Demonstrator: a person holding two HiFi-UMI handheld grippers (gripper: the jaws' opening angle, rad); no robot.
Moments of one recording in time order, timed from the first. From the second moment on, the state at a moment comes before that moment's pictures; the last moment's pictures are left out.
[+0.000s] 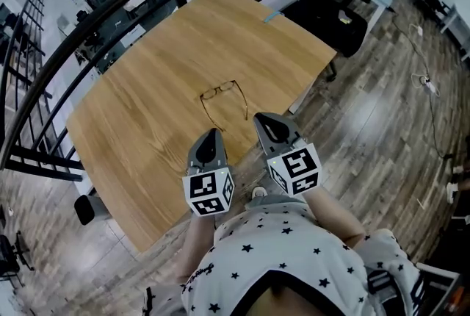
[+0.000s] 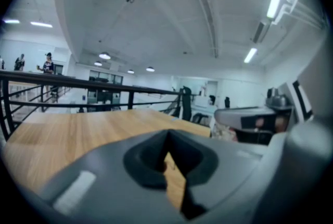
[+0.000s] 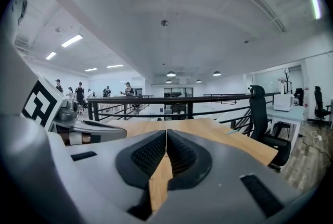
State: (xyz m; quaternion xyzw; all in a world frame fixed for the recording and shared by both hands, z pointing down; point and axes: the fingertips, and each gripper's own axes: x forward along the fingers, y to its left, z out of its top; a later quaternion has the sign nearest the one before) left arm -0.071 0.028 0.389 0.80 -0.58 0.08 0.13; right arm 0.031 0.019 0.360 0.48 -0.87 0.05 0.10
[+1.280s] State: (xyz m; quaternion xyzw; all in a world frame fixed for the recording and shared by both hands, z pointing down) left arm -0.127 -0.061 0.476 0.75 -0.63 0.16 0.15; right arm 0.059 -0.091 0.452 0.45 -0.87 0.07 0.18
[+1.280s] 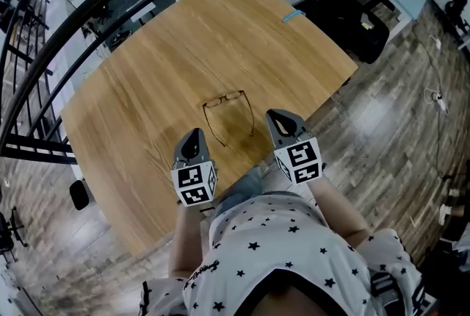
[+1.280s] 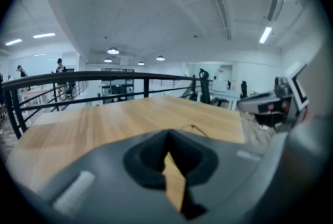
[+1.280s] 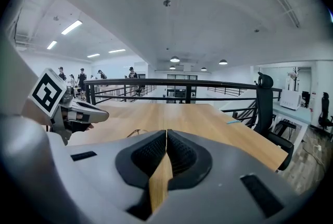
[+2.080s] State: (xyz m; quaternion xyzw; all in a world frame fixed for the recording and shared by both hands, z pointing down) left arm -0.128 -0.099 0.566 0.81 -0.48 0.33 0.09; right arm 0.048 -0.140 0.526 0.39 -0.88 0.11 0.25
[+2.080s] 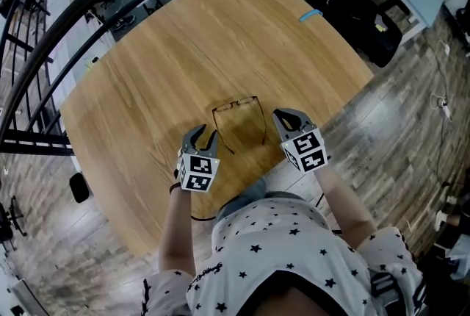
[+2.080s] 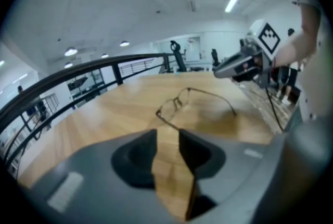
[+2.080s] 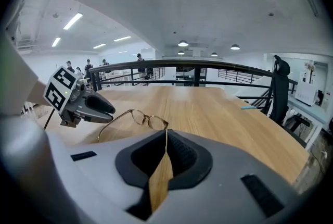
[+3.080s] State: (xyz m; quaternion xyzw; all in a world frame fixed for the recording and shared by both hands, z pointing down) left arm -0.112 -0.119 0.590 0.79 -0.38 0.46 -0.12; right arm 0.041 -0.141 0.585 0.25 -0.88 -0.03 0.40
